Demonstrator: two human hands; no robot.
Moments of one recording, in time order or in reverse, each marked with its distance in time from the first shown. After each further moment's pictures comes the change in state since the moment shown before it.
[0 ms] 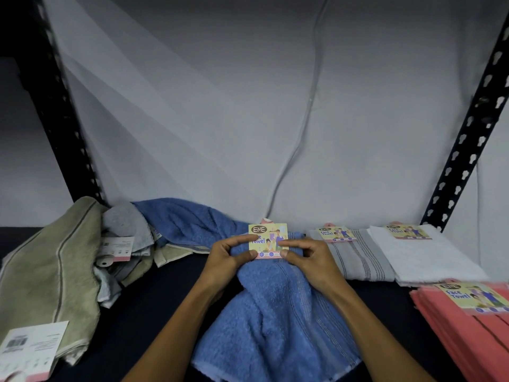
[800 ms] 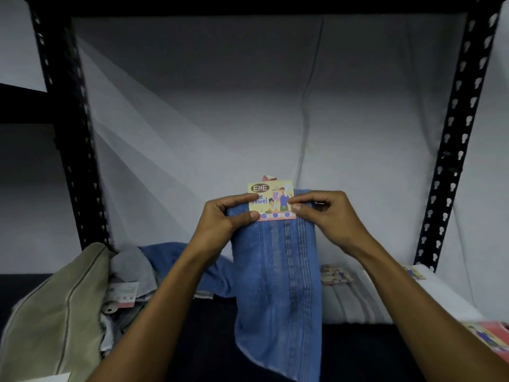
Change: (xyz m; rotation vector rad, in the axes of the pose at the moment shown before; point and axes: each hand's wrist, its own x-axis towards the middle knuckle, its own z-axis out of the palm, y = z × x) left_hand 0.007 0.161 0.025 0.045 -0.088 0.406; right_hand 0.040 -0.168 -0.026 -0.157 -0.034 -0.386
